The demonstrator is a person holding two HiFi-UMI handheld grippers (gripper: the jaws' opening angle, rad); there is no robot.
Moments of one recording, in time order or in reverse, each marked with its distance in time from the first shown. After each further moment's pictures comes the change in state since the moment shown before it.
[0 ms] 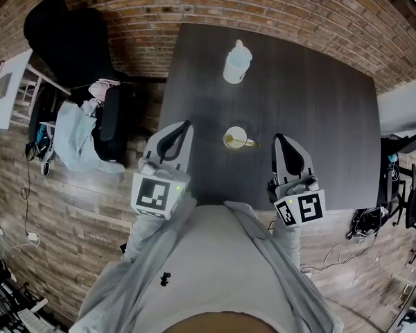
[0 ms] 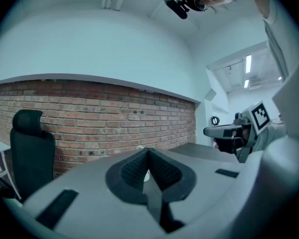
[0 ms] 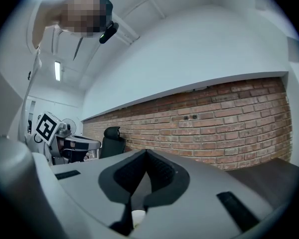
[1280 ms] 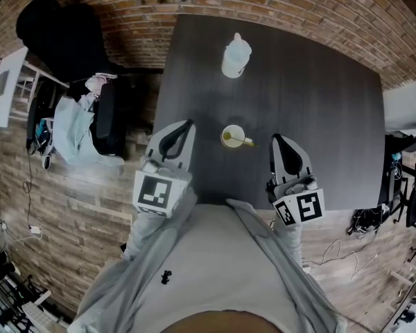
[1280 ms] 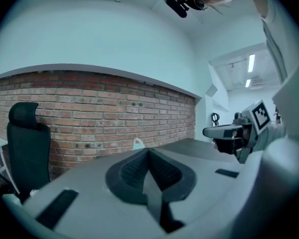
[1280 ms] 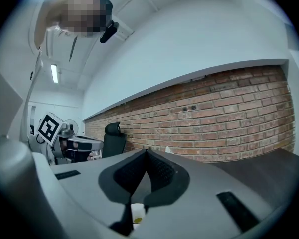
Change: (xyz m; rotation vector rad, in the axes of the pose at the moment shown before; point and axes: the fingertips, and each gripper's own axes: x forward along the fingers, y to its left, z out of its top) left arm 0.029 -0.010 -0.021 0.021 0.054 -0.029; right arm 0.008 -0.018 -0.026 0.053 0.059 0.026
